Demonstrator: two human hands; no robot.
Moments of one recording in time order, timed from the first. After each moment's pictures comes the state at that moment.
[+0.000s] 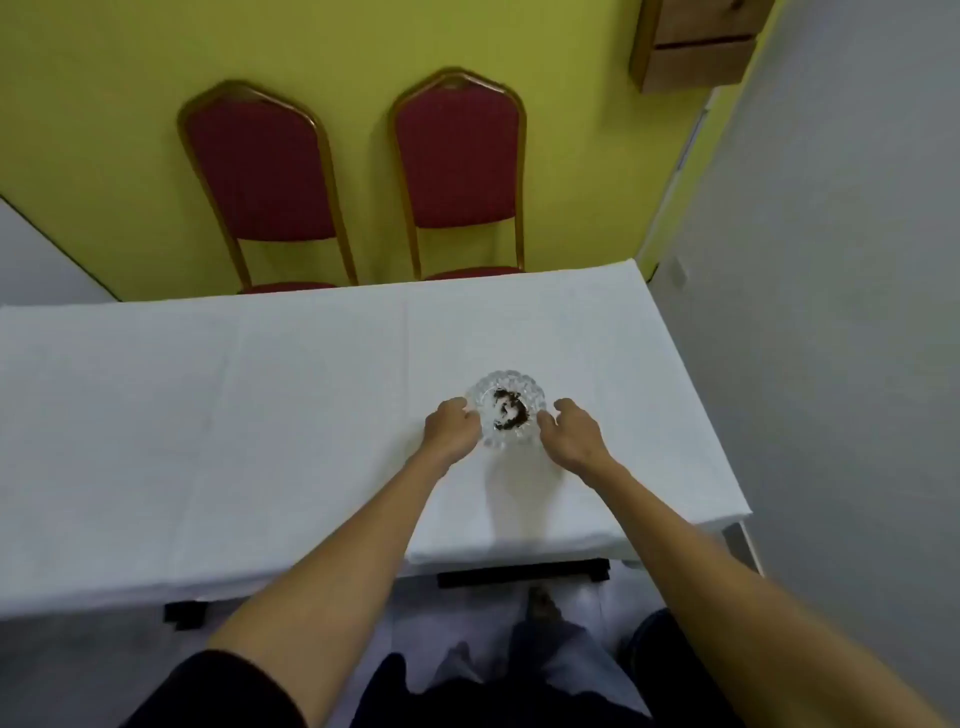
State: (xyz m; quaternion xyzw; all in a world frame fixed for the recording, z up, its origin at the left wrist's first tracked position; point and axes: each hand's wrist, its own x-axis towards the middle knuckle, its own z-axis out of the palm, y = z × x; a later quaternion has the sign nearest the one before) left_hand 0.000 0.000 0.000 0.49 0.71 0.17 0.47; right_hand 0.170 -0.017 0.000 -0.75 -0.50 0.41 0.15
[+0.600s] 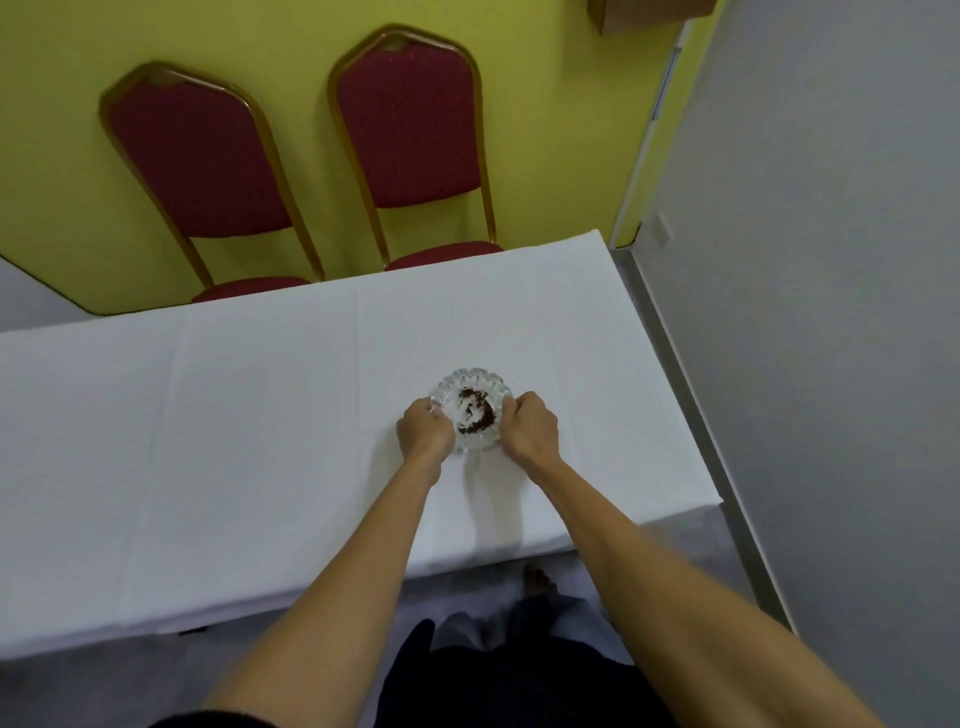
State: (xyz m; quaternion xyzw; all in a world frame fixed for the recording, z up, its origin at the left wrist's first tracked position) left_hand 0.048 0.022 -0.027 0.37 0.79 0.23 0.42; right_hand 0.178 0.003 -0.017 -0.76 -0.42 0.43 0.24
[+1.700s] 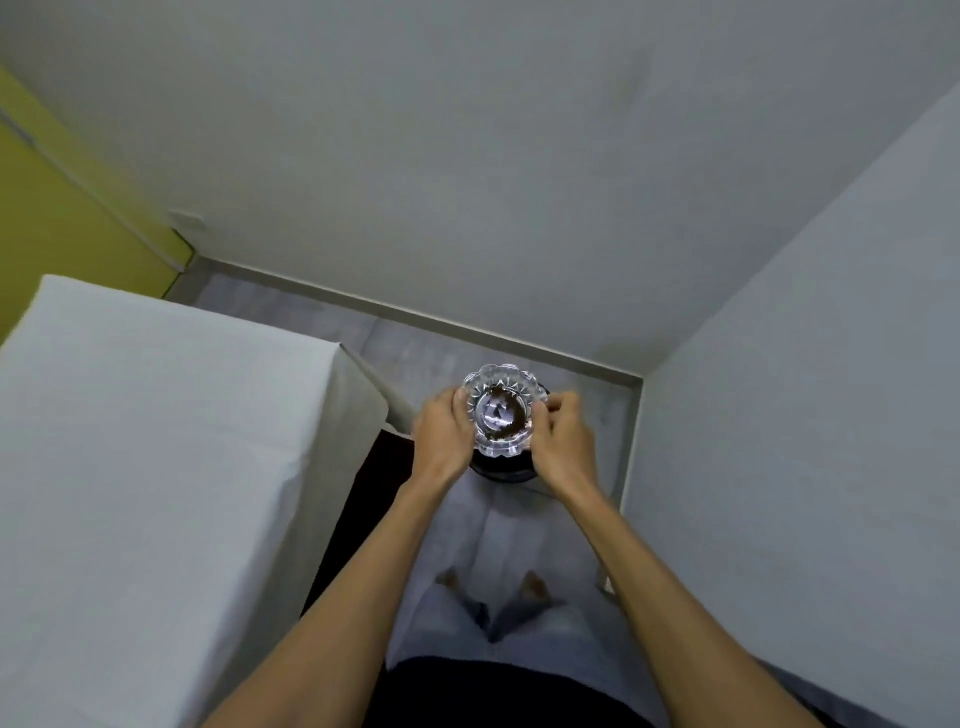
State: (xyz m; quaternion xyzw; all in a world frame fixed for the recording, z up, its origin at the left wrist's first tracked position) left_hand 0.270 -0.253 -0.039 0.86 0.27 0.02 0.43; right_hand 0.305 -0.392 -0.047 -0.87 0.07 0.15 0.47
